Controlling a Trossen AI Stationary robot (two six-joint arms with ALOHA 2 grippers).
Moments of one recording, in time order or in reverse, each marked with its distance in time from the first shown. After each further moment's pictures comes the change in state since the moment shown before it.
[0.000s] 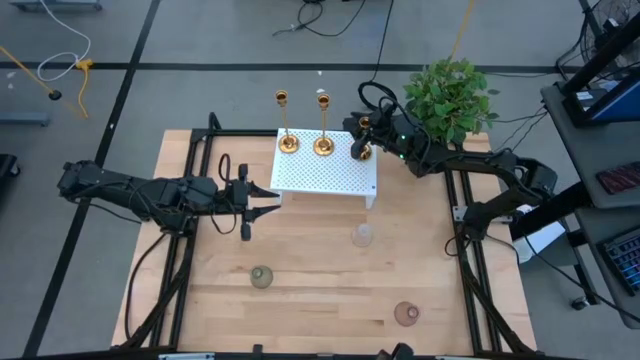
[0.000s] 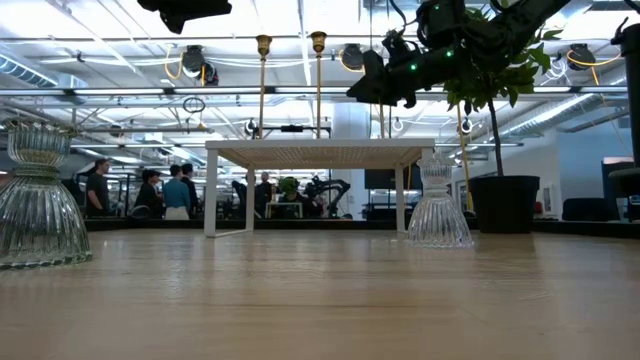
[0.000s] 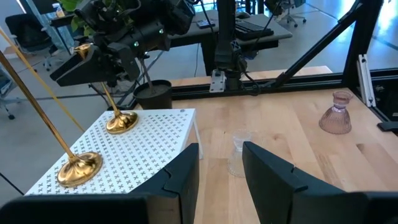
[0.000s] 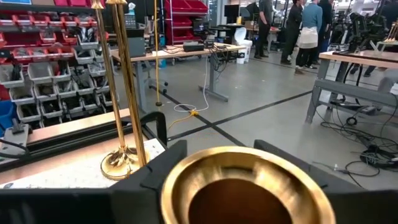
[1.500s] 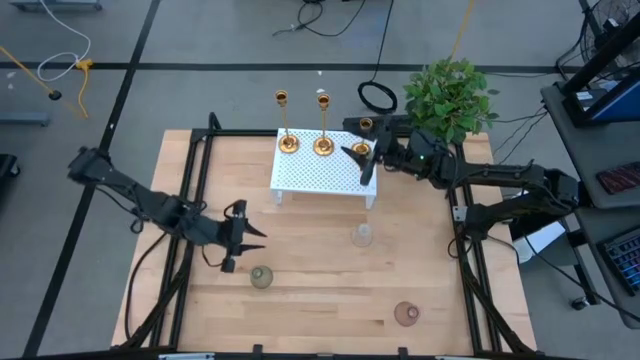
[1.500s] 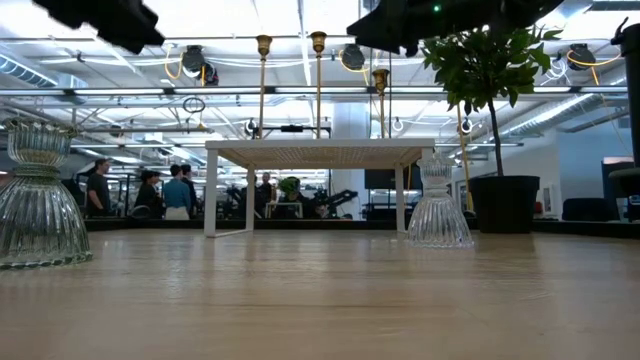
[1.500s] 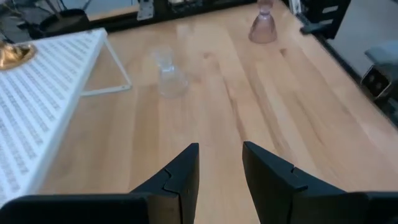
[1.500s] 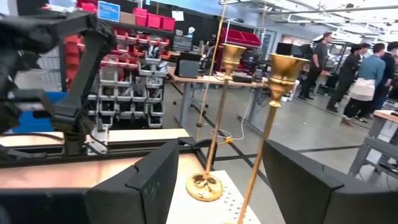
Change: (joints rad) left arm -0.312 0.004 -0.068 -0.255 -0.056 -0.154; right arm 0.230 -0.214 -0.002 -0.122 0.000 -0.154
